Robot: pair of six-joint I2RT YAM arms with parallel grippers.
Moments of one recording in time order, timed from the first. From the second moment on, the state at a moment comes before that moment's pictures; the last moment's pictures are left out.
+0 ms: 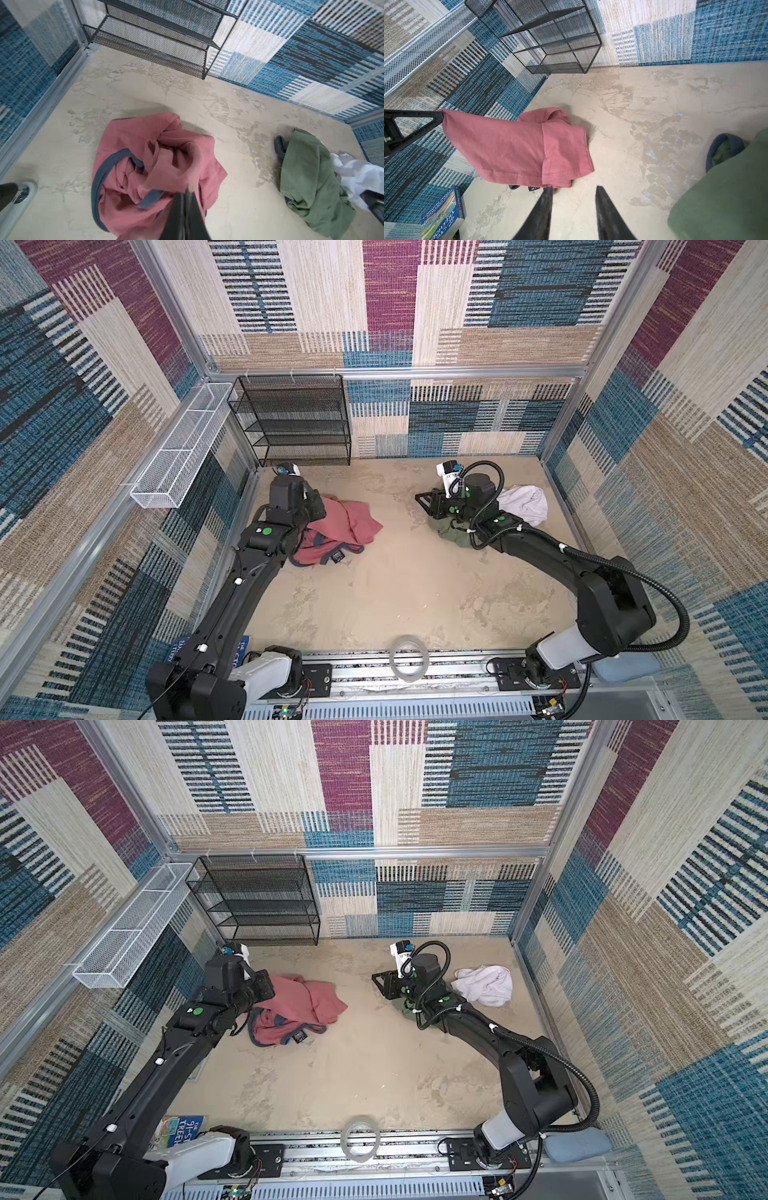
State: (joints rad) left arm -0.19 1.16 1.13 -0.55 -0.15 -0.42; right arm 0.46 1.54 1.04 0.14 -0.38 0.41
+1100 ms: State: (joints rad) left arm 0.03 1.32 1.05 -0.55 -0.13 -0.39; right arm 0.46 1.61 1.10 0.14 -0.41 0.43
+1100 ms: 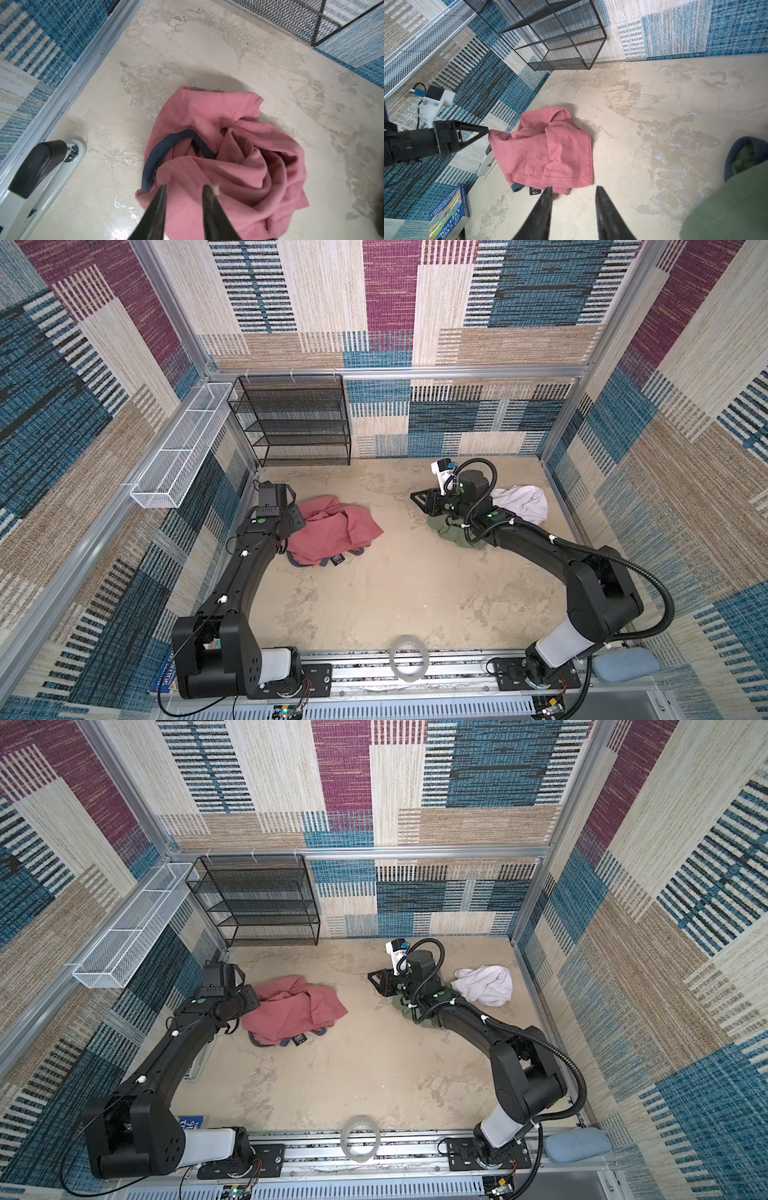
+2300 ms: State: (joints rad) left arm -0.51 1.99 1.35 -0.45 -0.05 -0.41; right arm 0.46 1.52 1.02 0.13 -0.37 0.41
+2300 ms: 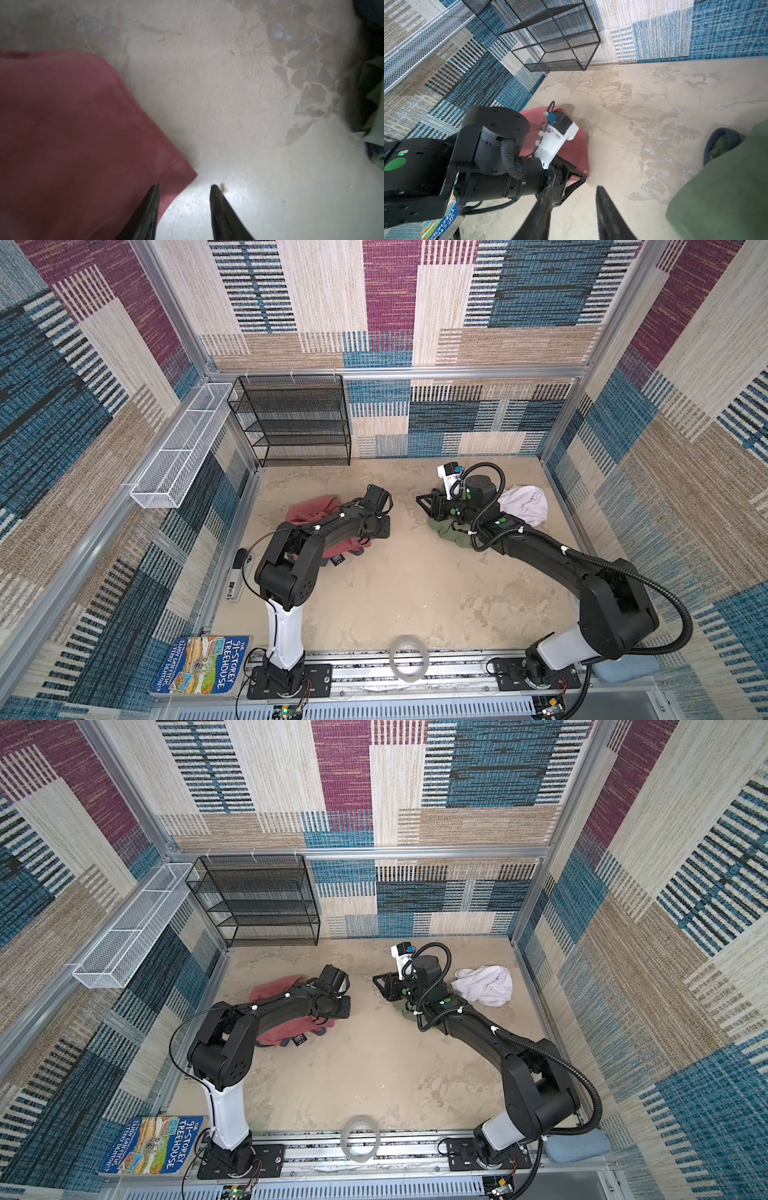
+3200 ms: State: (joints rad) left arm -0.52 1.88 1.33 -0.50 -0.13 -0.42; right arm 0.45 1.44 0.99 0.11 -0.36 0.40
